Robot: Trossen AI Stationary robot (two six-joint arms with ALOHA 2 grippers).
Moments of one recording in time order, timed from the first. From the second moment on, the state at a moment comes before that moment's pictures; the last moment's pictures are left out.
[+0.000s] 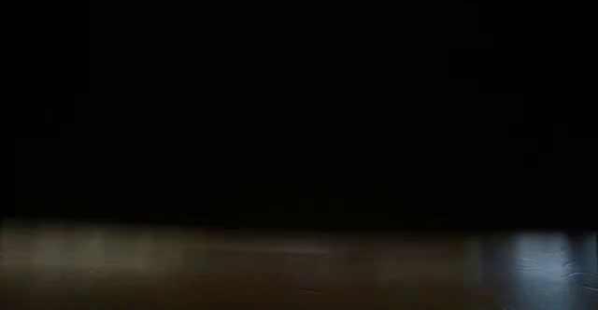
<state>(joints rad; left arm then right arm) 0.12 1.28 1.47 -0.92 0.15 0.24 0.71 1.23 0.99 -1.15 -0.17 1.53</state>
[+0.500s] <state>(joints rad) 0.12 1.28 1.47 -0.87 0.14 0.19 0.79 1.23 0.75 -0.86 -0.20 1.65</state>
